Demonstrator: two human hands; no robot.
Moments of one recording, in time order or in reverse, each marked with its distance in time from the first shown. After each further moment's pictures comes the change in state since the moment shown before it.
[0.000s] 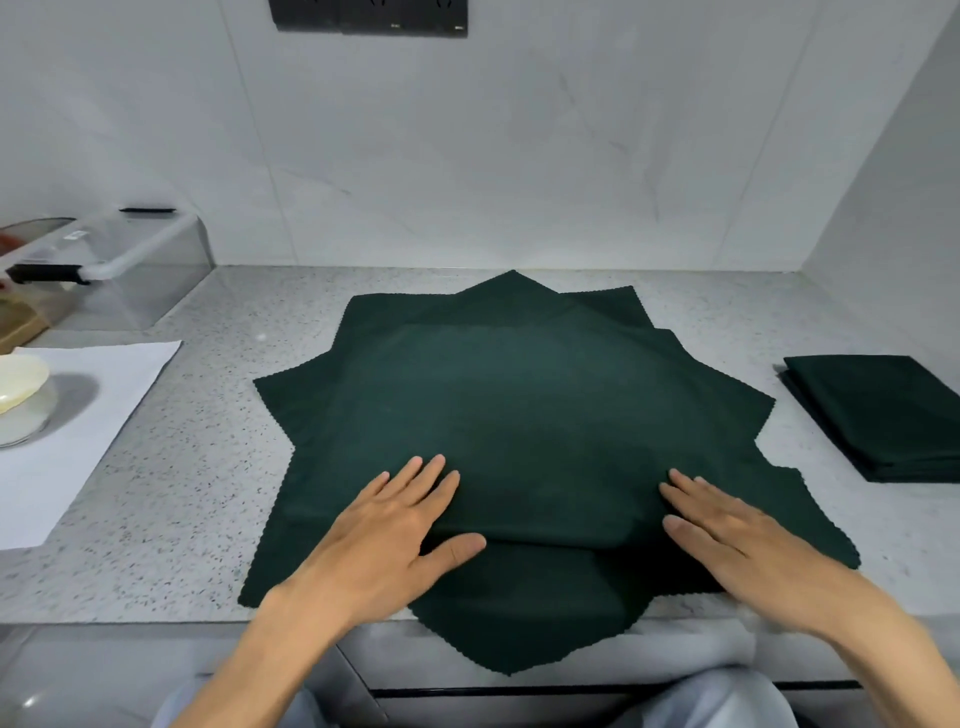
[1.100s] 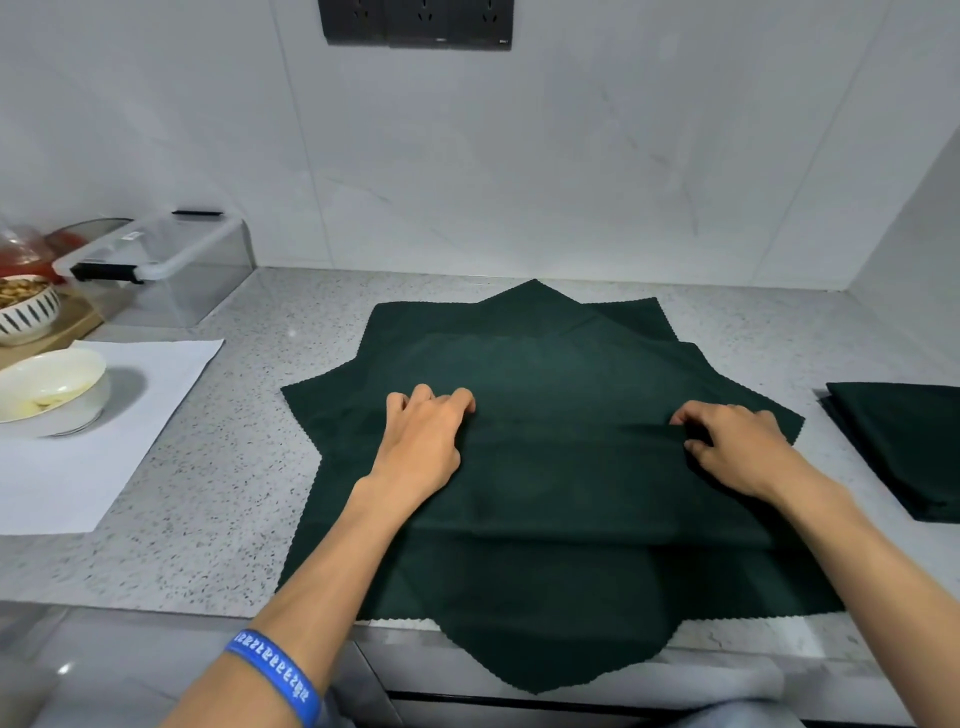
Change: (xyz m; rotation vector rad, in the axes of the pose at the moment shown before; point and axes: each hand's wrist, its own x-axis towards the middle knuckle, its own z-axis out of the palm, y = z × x) left_hand 0.091 -0.026 -0.022 0.006 0.489 -0.129; right_hand 0.116 0.018 -0.054 -0.212 0.373 0.016
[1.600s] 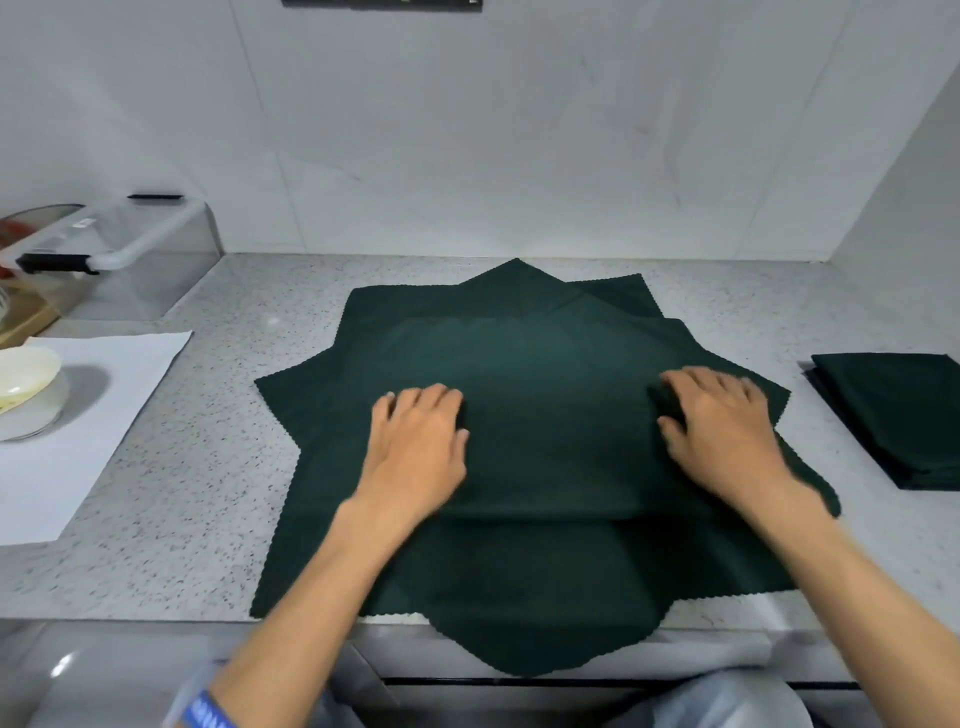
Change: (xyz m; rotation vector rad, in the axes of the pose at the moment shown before) left_hand -0.024 0.018 -0.004 0.061 -0.050 -0.064; right_hand -0.025 -0.033 0.011 -0.166 0.216 0.039
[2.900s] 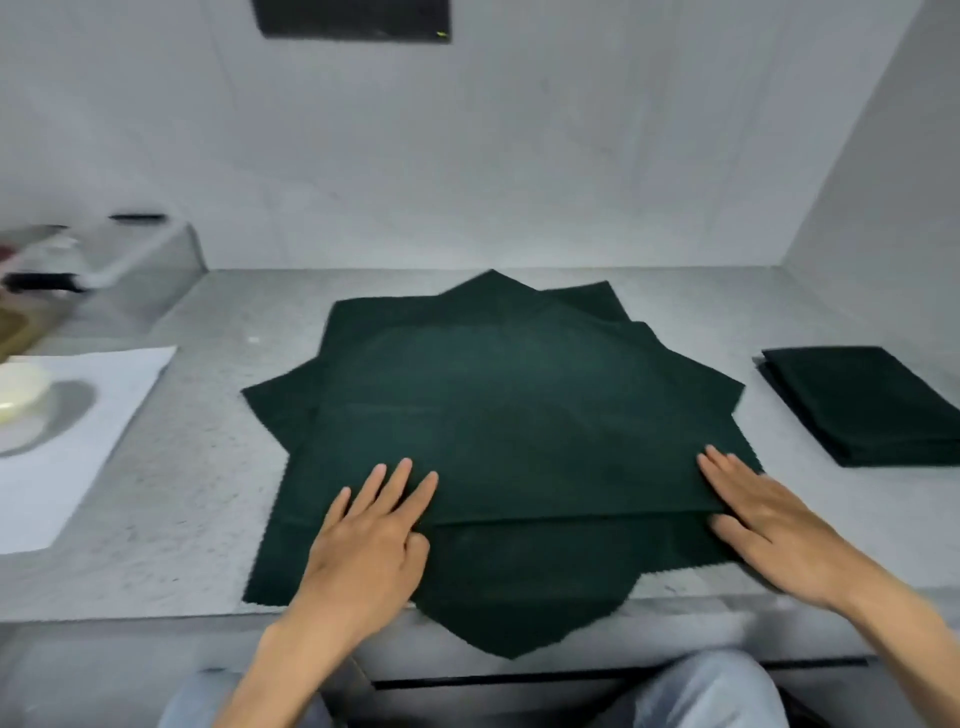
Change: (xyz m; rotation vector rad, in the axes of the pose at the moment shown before) left_hand -0.091 -0.010 -0.008 -0.039 -0.311 0.014; right_hand -0.097 0.082 0.002 0.198 -0.476 -0.089
